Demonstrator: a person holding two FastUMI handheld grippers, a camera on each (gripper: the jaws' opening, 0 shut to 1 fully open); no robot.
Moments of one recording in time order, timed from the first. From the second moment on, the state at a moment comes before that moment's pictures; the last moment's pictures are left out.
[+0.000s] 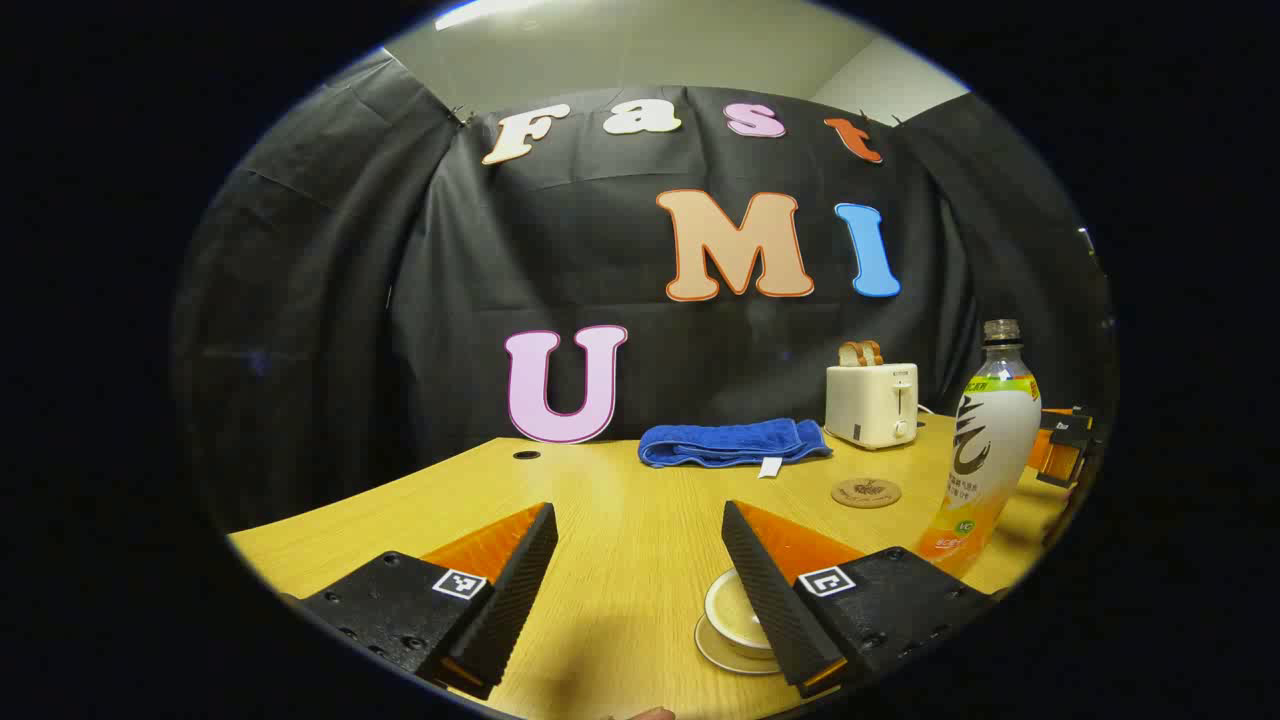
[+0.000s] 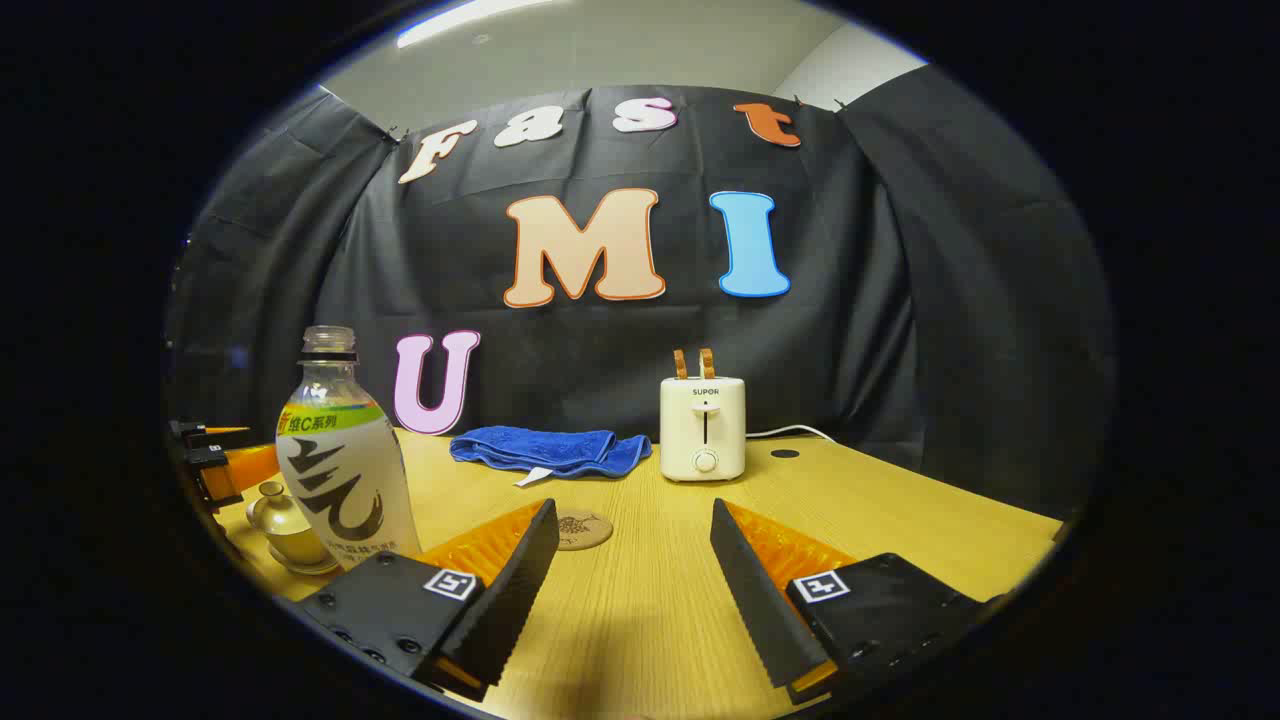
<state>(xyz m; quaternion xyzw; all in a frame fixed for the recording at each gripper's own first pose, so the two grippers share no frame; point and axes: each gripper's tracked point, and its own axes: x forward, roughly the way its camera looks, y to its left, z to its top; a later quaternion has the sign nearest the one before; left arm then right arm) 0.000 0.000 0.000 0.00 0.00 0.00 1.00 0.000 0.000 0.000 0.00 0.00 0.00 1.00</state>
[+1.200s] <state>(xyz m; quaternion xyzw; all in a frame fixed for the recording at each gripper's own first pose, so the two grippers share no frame) -0.004 -0.017 0.003 -0.01 0.00 -0.03 1.00 0.000 0.003 0.000 0.00 0.00 0.01 1.00</state>
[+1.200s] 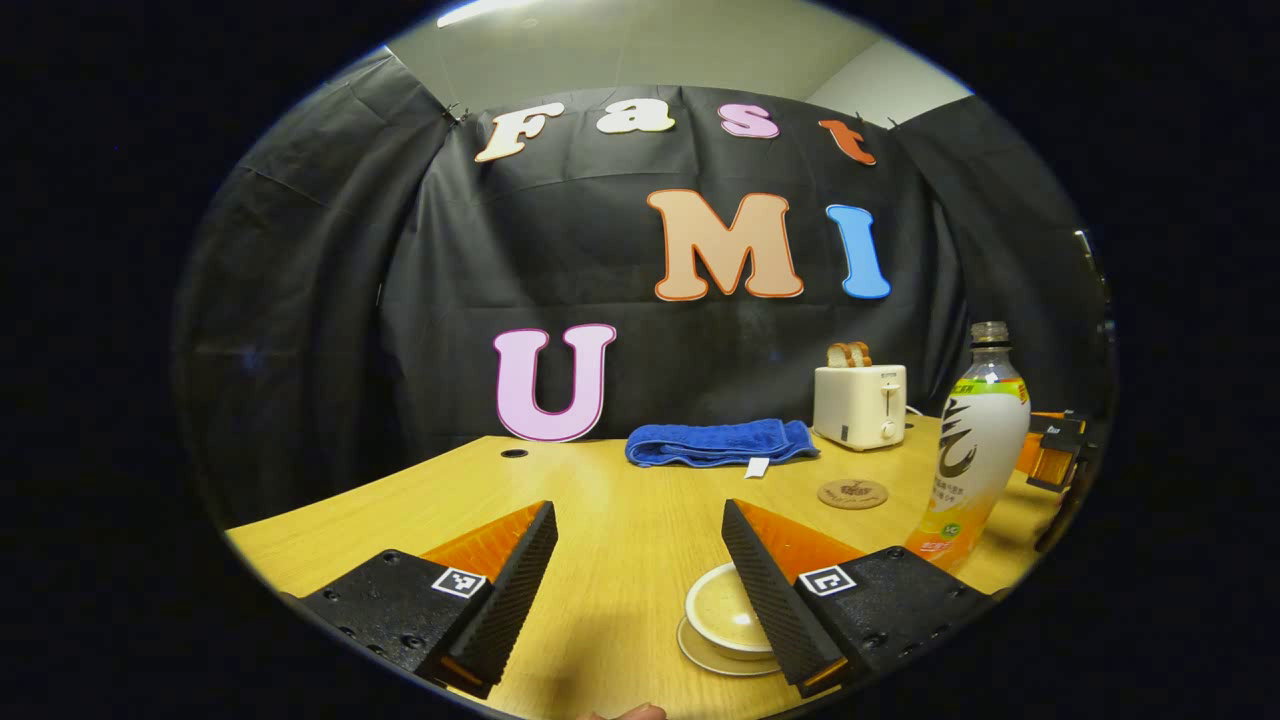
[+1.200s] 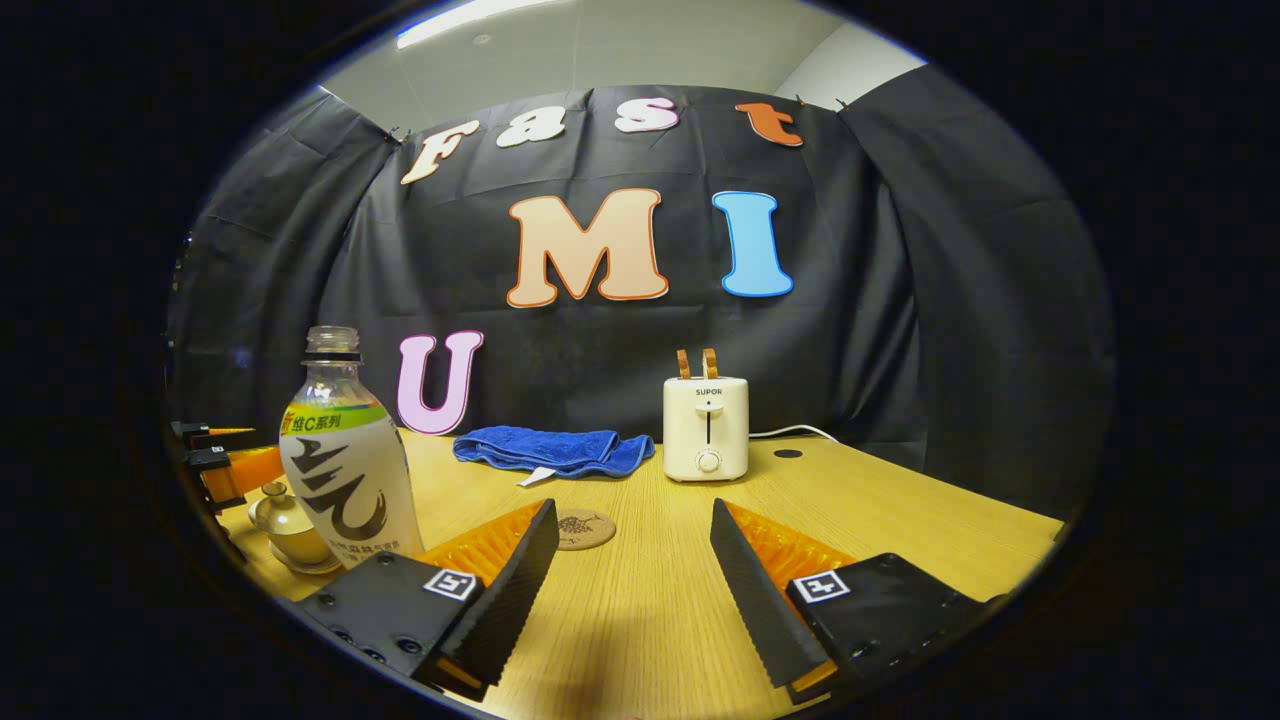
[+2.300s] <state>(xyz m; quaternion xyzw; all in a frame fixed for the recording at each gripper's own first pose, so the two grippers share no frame) -0.031 -0.078 -0.025 0.08 0.10 -0.13 0.98 -0.001 0.008 0.000 0.00 0.00 0.02 1.00</state>
